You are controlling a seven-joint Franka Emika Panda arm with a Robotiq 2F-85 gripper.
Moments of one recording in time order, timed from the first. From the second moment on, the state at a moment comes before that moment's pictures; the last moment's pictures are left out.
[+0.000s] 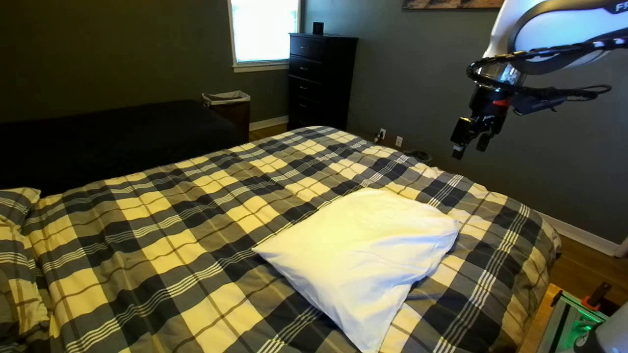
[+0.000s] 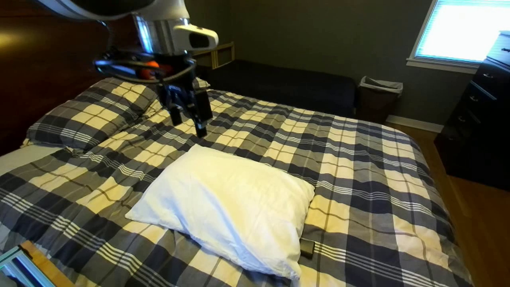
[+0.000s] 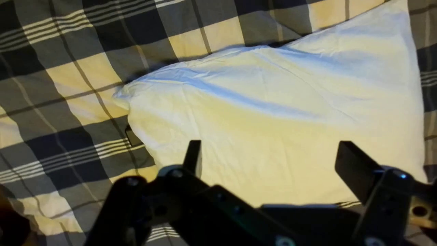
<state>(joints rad) -0.12 -0.53 -0.13 -2.49 -0.15 2.01 0.01</state>
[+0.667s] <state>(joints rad) -0.28 -0.26 -0.28 -2.44 -0.06 2.20 0.09</state>
